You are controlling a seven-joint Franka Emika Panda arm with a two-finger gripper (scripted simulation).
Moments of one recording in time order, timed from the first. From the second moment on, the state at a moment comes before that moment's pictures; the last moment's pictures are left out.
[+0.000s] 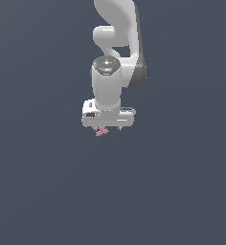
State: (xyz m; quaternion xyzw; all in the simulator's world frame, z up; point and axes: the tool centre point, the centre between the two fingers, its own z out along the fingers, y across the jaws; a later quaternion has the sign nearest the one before) arm -0.013 -0.021 0.166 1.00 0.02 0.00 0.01
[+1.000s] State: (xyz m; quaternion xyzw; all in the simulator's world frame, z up) arm -0.095 -0.065 0.091 0.99 0.16 0.00 0.00
